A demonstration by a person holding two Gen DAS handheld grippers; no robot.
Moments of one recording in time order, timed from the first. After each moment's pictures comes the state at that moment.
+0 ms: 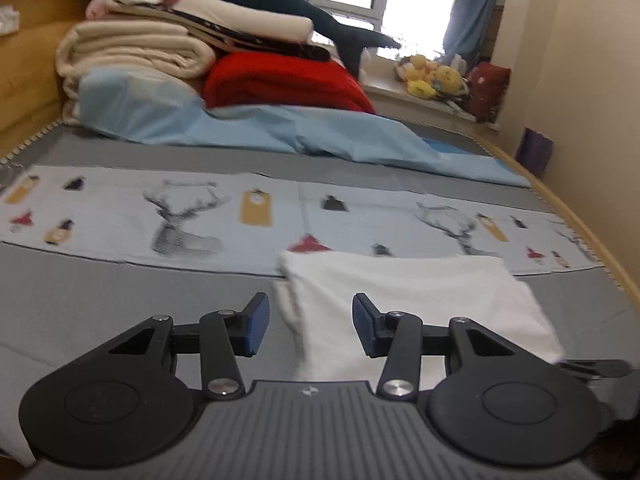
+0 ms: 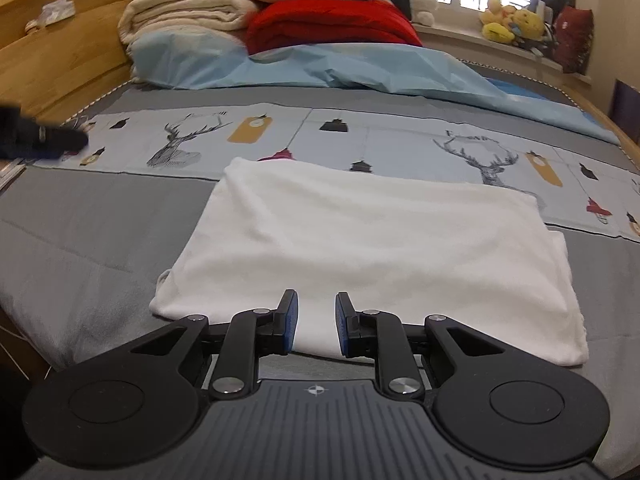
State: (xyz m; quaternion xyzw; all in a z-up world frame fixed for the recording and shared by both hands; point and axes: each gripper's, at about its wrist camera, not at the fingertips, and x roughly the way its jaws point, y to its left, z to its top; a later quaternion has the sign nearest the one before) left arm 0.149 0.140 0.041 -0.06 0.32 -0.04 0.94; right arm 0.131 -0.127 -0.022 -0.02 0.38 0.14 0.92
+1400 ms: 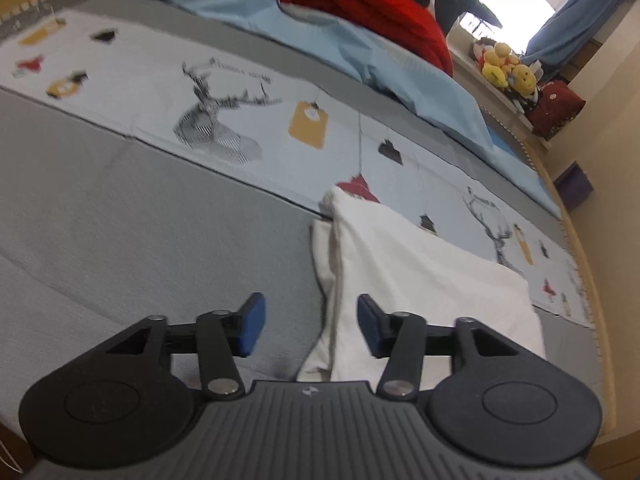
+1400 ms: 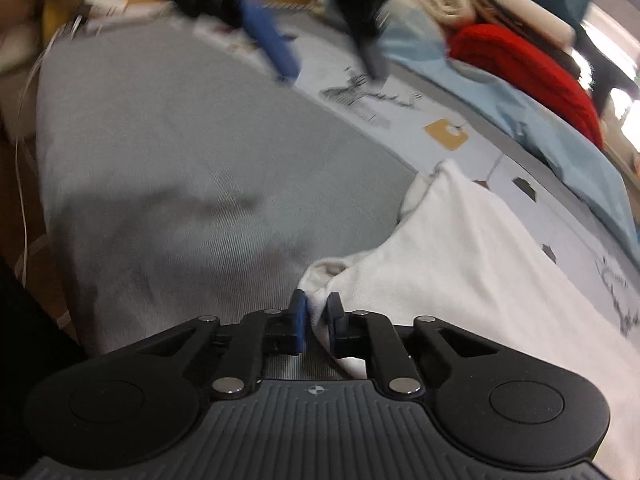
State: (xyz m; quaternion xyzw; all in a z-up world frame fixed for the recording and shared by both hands) left arm 0.226 0.198 -0.026 -0.23 0.44 0.00 0.86; right arm 0.144 0.039 -0.097 -0.23 0.33 0.31 0.86
